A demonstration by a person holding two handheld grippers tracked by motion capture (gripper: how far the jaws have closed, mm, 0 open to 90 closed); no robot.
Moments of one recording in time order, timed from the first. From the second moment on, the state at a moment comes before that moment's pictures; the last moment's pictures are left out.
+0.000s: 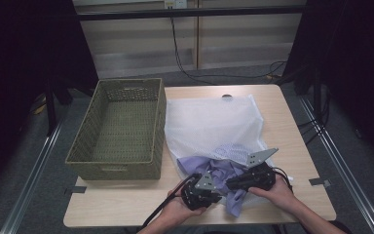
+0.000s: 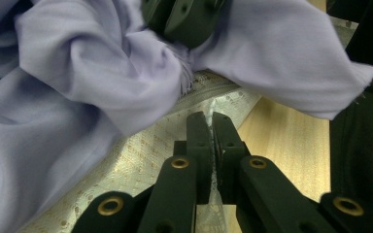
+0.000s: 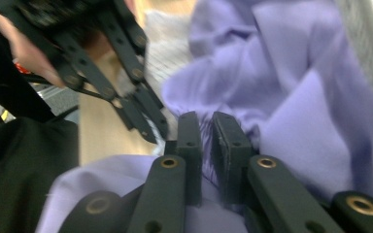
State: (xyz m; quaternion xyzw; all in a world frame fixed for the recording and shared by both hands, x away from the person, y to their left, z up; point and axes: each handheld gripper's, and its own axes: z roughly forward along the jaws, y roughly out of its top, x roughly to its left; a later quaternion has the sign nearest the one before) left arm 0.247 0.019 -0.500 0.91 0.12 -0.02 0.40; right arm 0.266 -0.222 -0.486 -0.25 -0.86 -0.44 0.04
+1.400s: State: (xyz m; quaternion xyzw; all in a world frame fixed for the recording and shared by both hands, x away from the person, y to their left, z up) left arm 0.246 0.015 -0.500 0.91 0.11 -0.01 0.40; right arm 0.319 -0.225 -0.501 -0.36 -0.83 -0.42 -0.03
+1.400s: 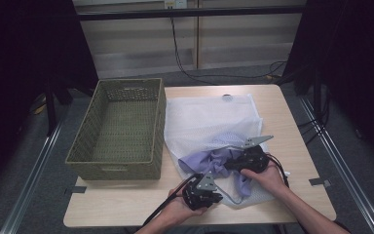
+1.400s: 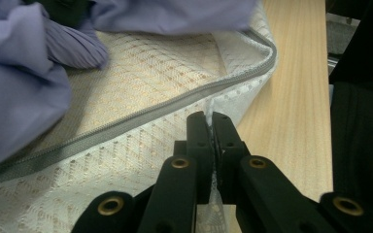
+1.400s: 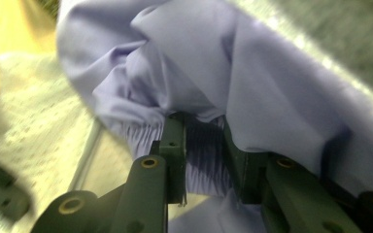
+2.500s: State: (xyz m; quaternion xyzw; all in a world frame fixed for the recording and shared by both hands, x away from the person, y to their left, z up) left arm 0.247 0.016 -0.498 0.92 0.10 -0.01 0.39; right arm 0.370 -0.218 -0.496 -0.41 -0.81 -0.42 -0.07
